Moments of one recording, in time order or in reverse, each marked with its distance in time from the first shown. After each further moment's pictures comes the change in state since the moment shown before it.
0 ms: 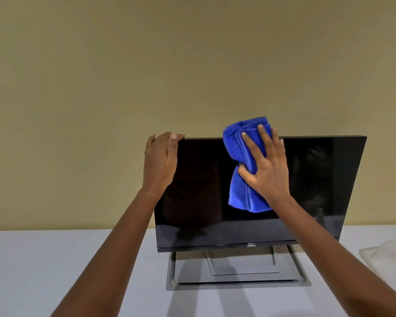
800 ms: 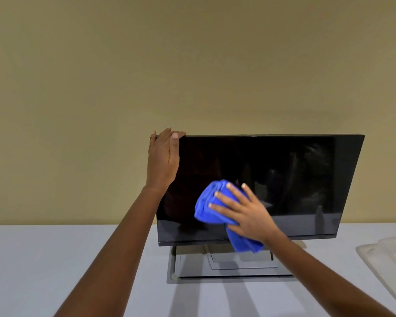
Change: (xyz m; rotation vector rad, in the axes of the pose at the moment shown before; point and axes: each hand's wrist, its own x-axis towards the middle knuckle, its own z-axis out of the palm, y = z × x) left_hand -0.004 -0.002 0.002 0.002 0.003 -0.001; right_hand -0.091 -0.011 0.030 -0.266 -0.234 -0.649
